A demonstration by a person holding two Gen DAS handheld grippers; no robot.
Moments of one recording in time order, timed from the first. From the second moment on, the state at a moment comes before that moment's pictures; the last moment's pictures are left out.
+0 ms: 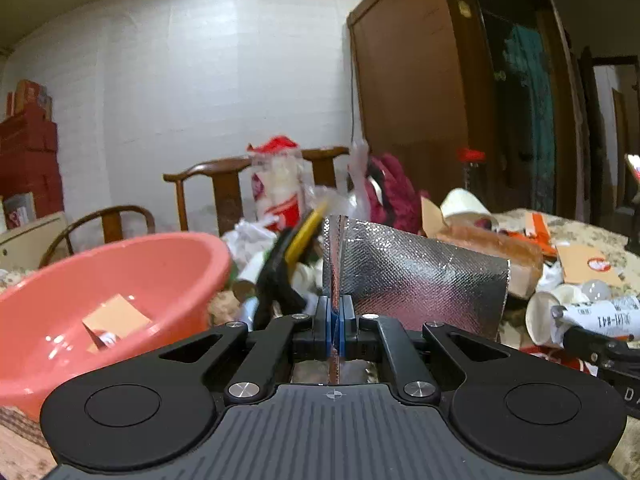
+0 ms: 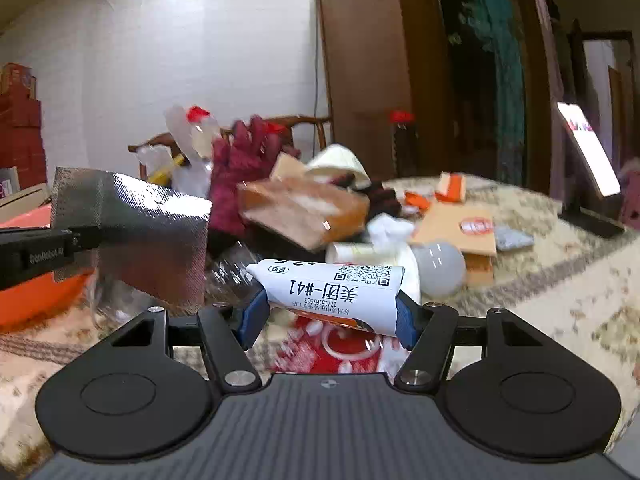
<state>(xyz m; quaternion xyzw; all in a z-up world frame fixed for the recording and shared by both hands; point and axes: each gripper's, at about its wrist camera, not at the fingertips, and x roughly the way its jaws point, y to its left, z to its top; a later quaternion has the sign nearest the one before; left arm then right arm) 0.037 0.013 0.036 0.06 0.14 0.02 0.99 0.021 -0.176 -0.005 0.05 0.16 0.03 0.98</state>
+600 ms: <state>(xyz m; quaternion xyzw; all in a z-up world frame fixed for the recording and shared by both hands) 0.007 0.148 0.100 0.06 0.09 0.17 0.98 0.055 -0.020 0.085 0.02 0.10 0.23 0.97</state>
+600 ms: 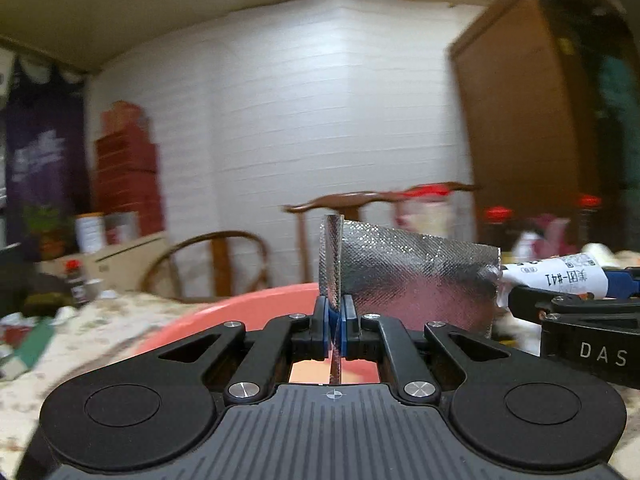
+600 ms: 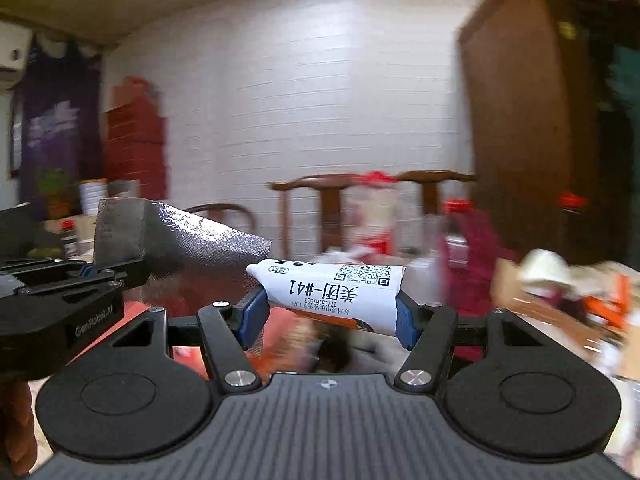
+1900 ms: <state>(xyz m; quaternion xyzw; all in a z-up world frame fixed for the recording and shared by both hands) -0.022 0.216 0.082 -0.01 0.12 0.22 0.97 0.056 0.072 0.069 -0.01 0.13 0.24 0.96</state>
